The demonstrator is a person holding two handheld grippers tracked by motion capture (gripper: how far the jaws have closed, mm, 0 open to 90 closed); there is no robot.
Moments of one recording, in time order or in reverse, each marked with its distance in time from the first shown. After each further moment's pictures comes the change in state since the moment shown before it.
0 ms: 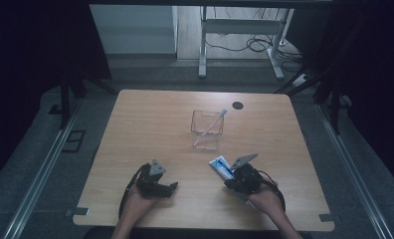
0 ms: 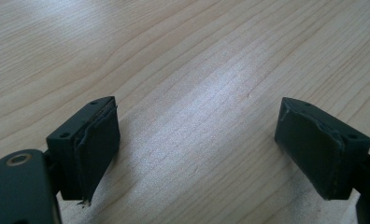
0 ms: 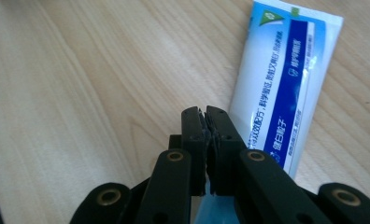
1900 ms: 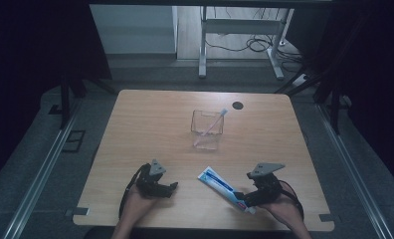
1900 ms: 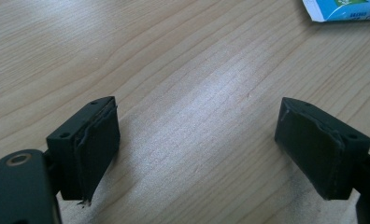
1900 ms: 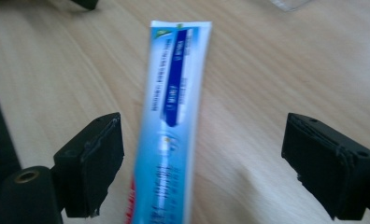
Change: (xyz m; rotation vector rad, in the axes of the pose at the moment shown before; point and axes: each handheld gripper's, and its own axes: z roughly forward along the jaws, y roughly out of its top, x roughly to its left) left arm 0.000 0.000 0.000 0.000 0.000 0.001; right arm 0.004 -0.038 -0.041 -0.176 -0.046 0.022
